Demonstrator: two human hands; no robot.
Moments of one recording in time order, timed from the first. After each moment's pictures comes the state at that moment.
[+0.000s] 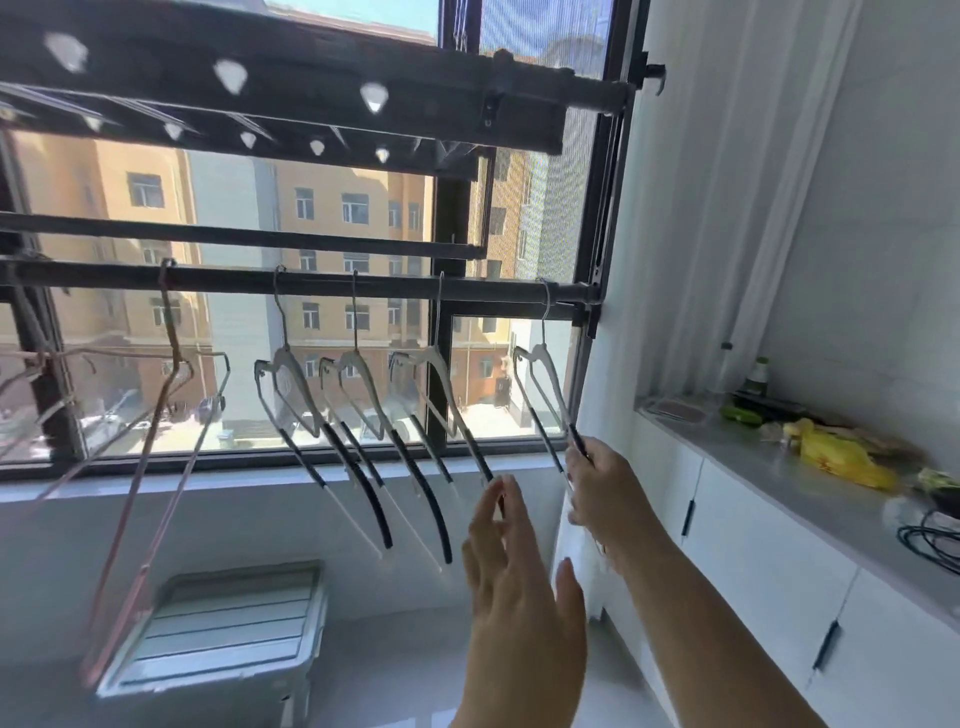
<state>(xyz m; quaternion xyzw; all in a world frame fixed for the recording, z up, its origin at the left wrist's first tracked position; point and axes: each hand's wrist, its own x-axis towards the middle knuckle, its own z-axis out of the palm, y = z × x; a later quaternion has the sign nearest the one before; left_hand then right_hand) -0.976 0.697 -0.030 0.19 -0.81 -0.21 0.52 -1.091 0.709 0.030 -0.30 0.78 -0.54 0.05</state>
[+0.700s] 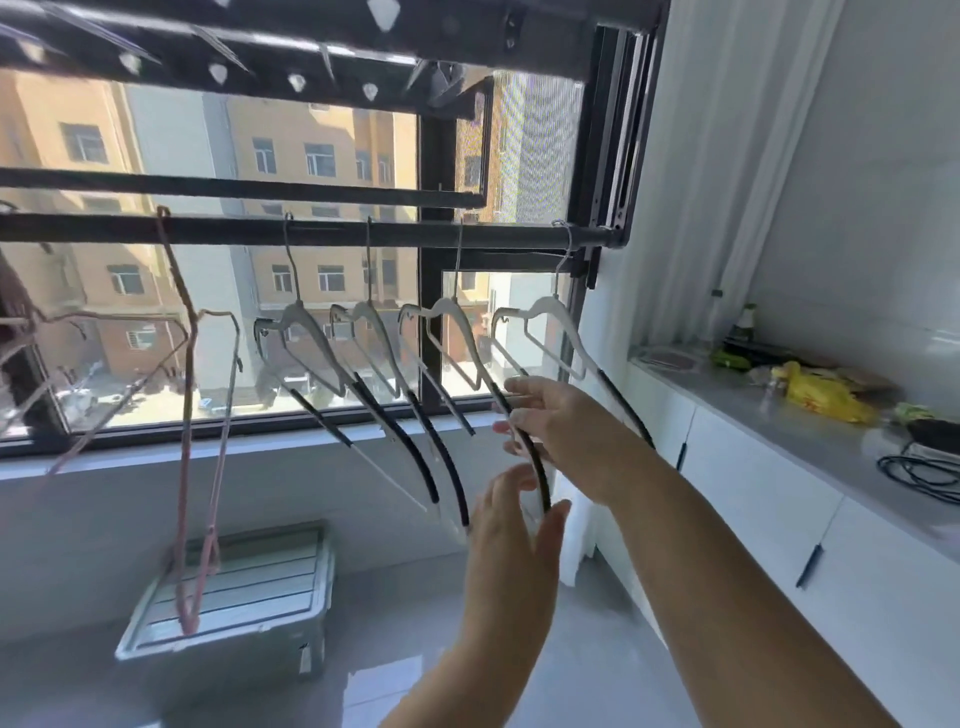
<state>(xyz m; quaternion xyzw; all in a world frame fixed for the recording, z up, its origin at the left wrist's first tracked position) -0.960 0.648 -0.043 0.18 -0.81 -0.39 0.40 -1.037 0.676 0.056 -0.38 0.74 -0.52 0.19</state>
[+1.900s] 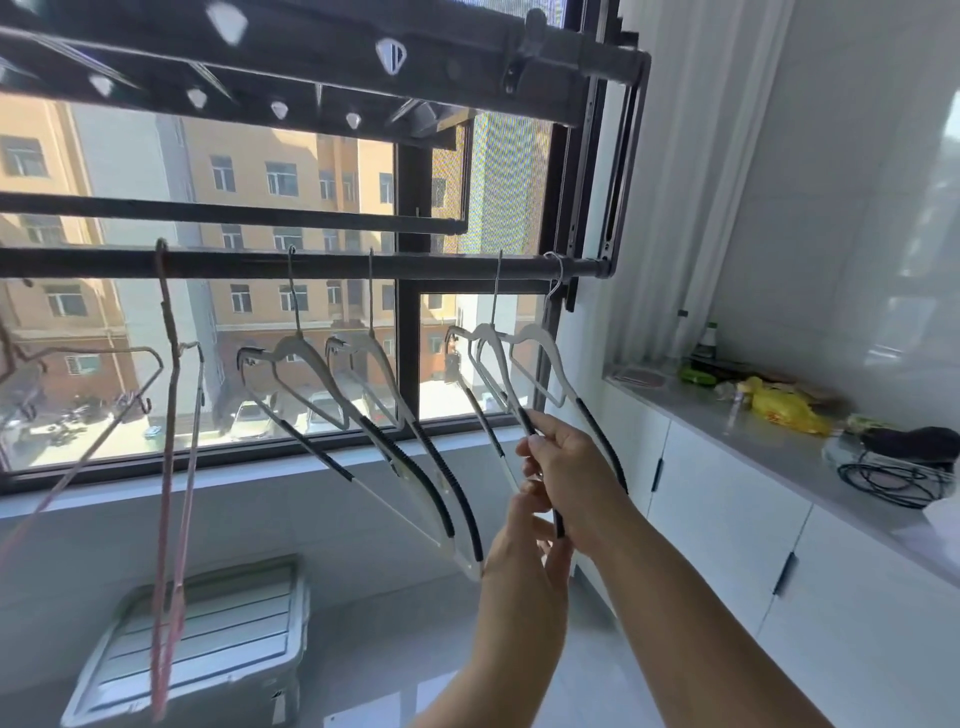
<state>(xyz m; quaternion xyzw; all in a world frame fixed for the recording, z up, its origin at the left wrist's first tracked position) -0.959 0.632 -0.042 0.10 -0.79 -0.45 0.40 -1.027 0.658 0.034 -0.26 0.72 -0.63 0.13</state>
